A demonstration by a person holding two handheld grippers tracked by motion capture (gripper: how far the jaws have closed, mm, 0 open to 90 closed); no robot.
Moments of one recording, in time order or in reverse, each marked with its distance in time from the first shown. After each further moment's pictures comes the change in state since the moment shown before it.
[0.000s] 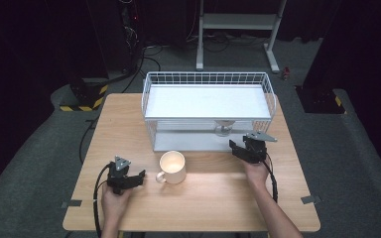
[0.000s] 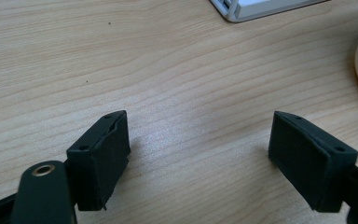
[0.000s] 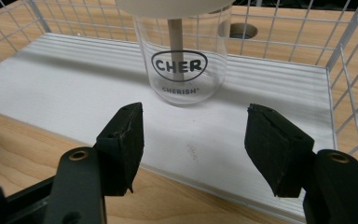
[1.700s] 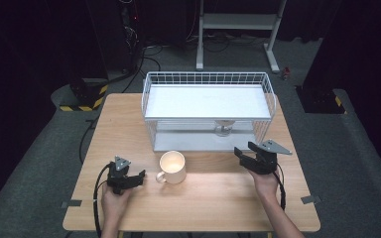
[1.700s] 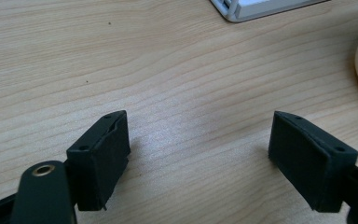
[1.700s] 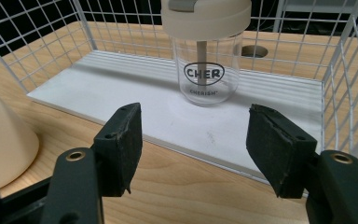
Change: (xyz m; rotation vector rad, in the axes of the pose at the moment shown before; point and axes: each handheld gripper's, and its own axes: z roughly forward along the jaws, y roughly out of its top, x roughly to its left) left arm 0.000 0.000 0.000 0.000 0.000 0.000; right arm 0.003 -0.011 -0.053 -0.088 0.087 -0.015
